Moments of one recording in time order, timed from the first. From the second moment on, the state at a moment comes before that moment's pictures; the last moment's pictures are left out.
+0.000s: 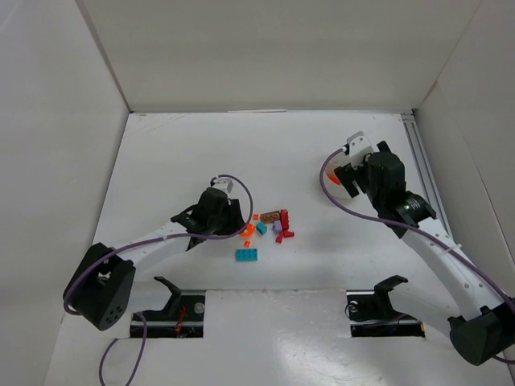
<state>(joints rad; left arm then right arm) -0.60 1.22 0.54 -0.12 0.04 -0.59 0.42 0.98 0.93 -0.38 0.39 -0.43</state>
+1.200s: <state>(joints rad) -0.61 1.23 0.64 -0.16 -0.05 -0.60 0.38 0.87 0.88 -0.48 0.38 -0.42</state>
